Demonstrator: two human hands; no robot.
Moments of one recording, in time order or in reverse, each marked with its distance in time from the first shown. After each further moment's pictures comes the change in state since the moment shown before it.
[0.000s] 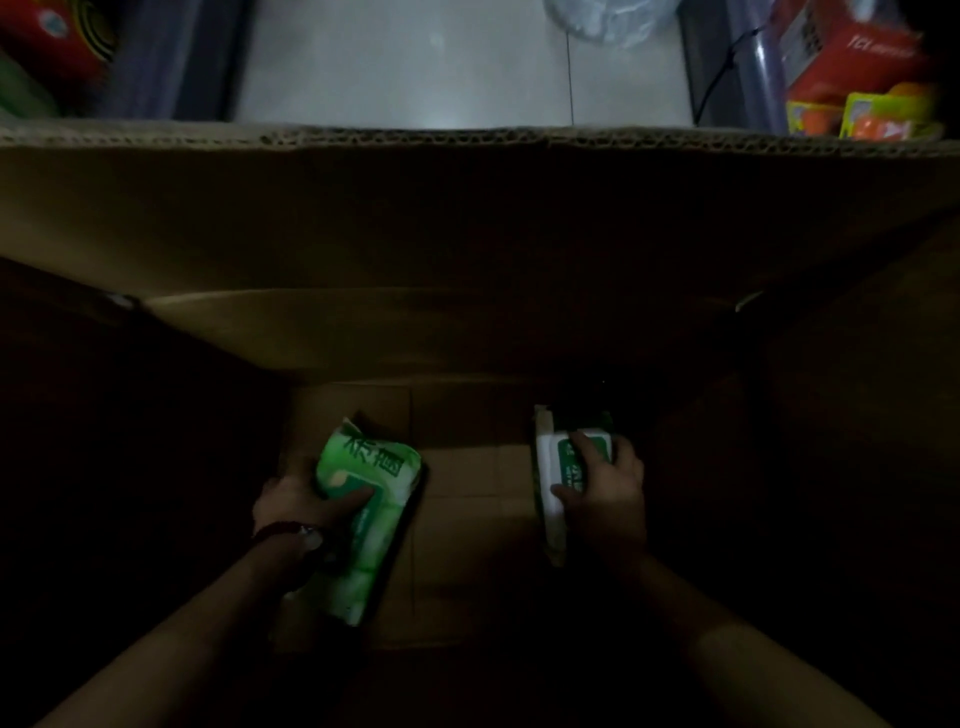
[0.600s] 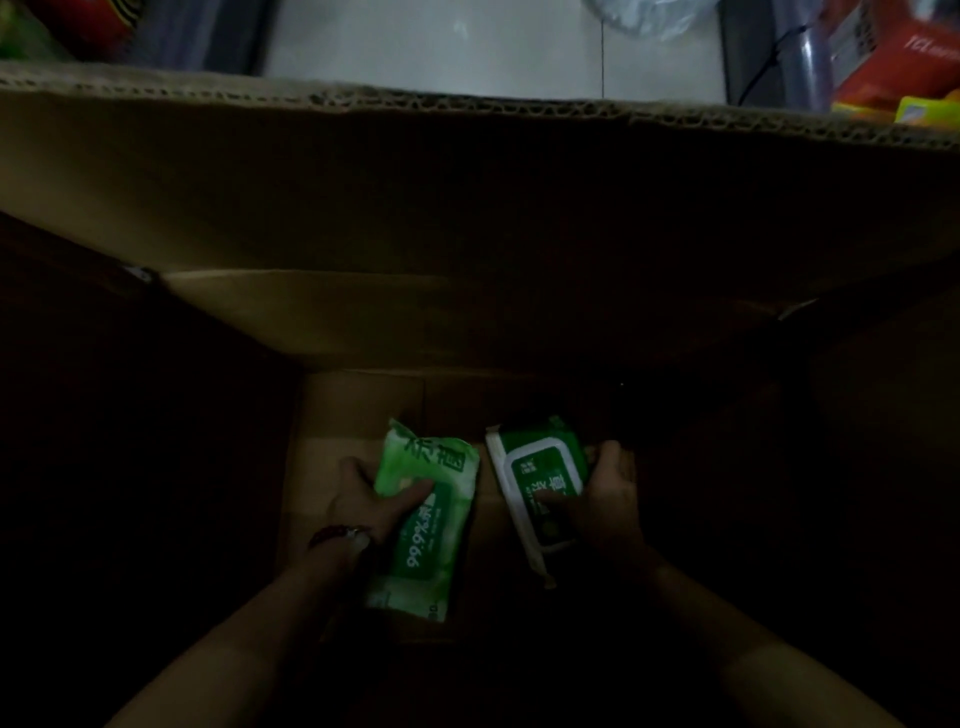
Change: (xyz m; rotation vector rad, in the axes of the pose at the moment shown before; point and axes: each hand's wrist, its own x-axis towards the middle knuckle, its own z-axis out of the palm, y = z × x) left_hand -0.010 0.014 0.042 -0.428 -0.176 -0.065; right_hand -0.001 -0.011 0.005 0.186 -0.047 0.076
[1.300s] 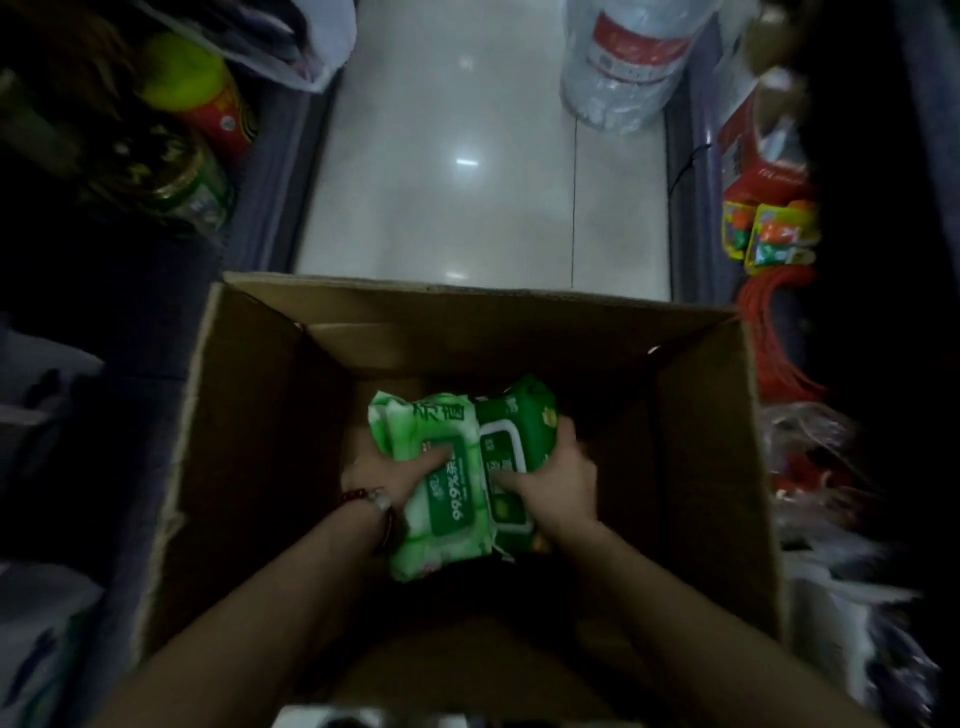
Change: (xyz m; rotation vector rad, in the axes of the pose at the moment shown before) left_hand -0.174 0.069 -0.069 -0.178 0.072 0.062; right_hand -0.164 -0.101 -0.110 0.249 -0.099 -0.002
